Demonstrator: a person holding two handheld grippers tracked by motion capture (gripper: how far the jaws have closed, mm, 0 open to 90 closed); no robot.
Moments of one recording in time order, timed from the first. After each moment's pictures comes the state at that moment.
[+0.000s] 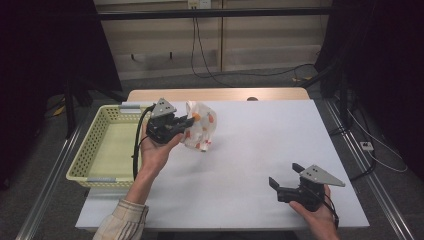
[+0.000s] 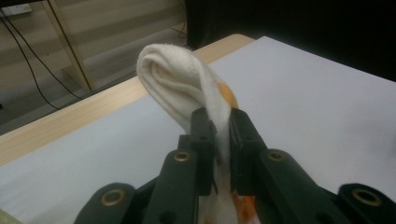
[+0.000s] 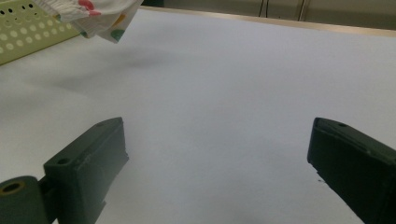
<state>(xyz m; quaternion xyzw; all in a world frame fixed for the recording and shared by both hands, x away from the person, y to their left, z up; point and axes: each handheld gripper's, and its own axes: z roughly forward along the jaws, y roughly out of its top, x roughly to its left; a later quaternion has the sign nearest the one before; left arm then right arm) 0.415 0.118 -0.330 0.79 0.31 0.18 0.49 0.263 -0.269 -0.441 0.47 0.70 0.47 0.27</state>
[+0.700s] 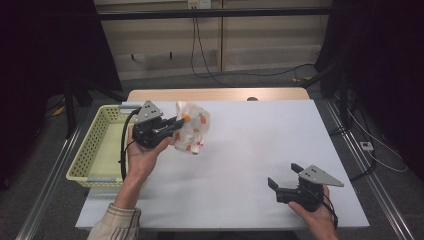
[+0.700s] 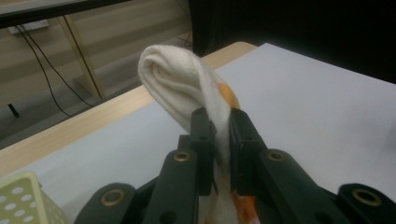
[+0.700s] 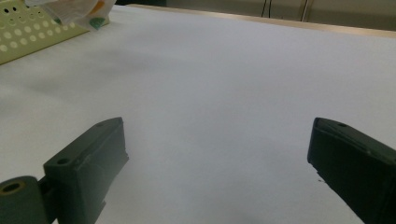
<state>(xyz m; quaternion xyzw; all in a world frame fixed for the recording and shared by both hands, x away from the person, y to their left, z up) 0.395 0.146 -0.314 0.78 0.30 0.21 0.50 0.263 -0.267 -0.442 0.47 0.70 0.47 0.27</state>
